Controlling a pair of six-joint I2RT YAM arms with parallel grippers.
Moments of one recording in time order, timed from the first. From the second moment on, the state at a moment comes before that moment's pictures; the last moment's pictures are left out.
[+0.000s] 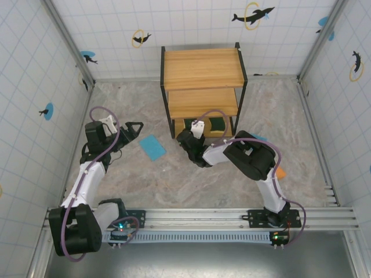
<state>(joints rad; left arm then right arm) 0.09 1.04 0.57 -0.08 0.67 -0.58 0.94 2.12 1.07 0.44 0.67 0.77</state>
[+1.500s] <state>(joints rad) 0.09 1.04 0.57 -0.07 0.67 -0.58 0.95 2.12 1.07 0.44 0.68 0.73</state>
